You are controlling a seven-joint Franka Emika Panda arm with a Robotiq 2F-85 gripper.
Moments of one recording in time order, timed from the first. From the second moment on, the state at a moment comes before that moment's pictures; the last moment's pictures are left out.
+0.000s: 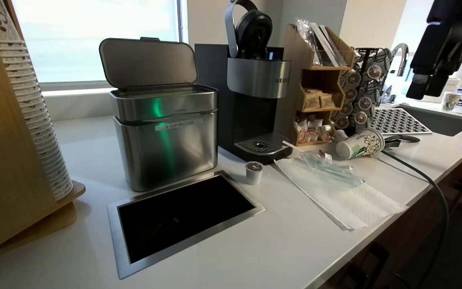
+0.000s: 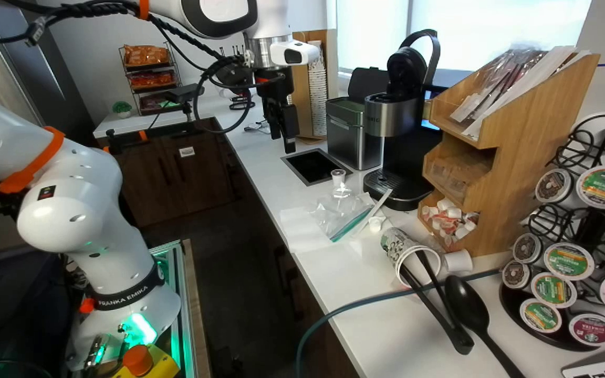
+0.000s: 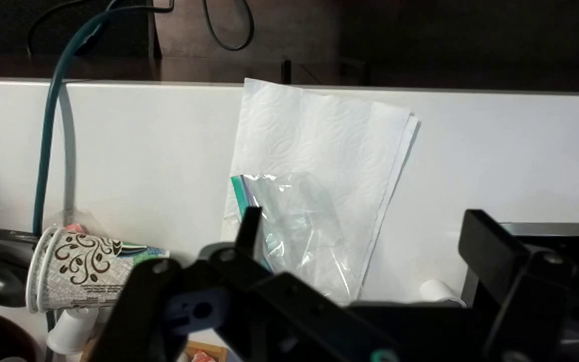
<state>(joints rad) 0.00 -0.60 0.00 -2.49 0.02 1.93 -0.01</state>
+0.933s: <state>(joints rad) -0.15 -0.57 -0.25 -2.45 -0.05 2.02 -0.22</state>
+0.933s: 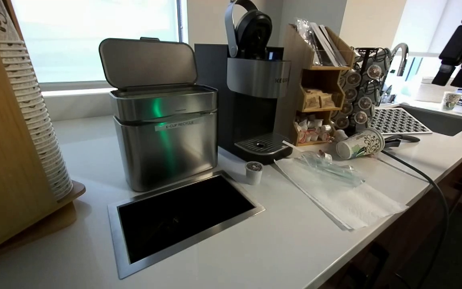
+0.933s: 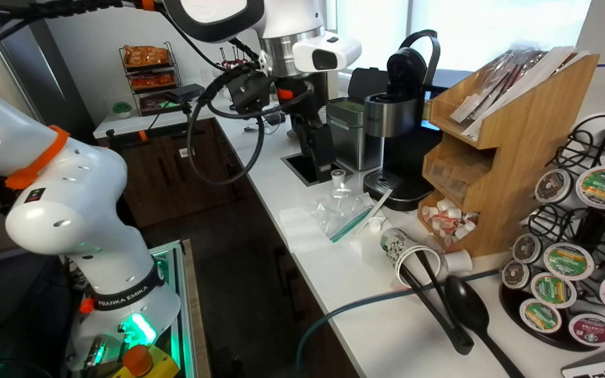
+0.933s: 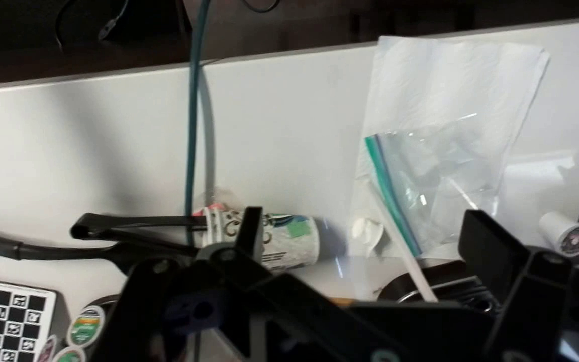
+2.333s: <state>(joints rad) -0.21 0.03 -0.51 -2.14 0.64 2.15 -0.88</state>
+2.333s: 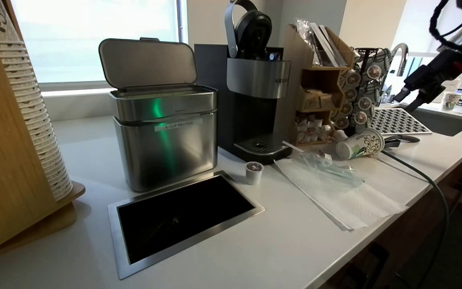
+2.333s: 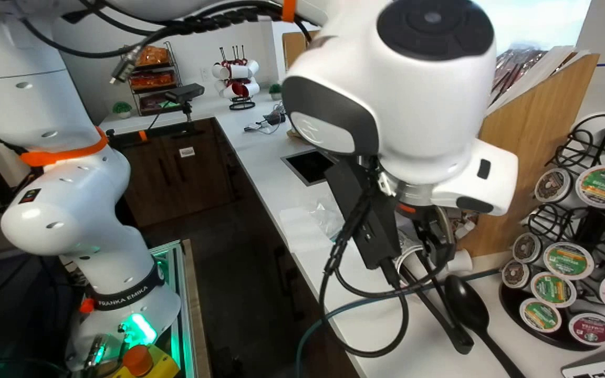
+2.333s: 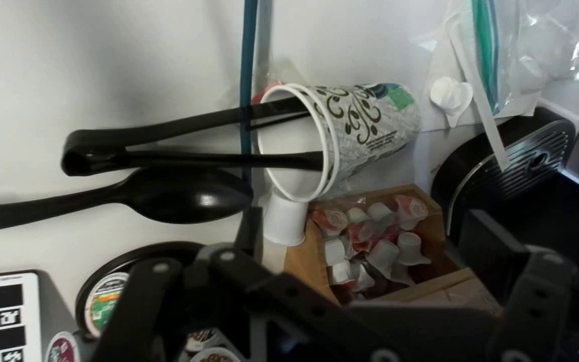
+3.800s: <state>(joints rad) -0.35 0.25 -0.24 -2.11 0.83 2.16 -0.95</state>
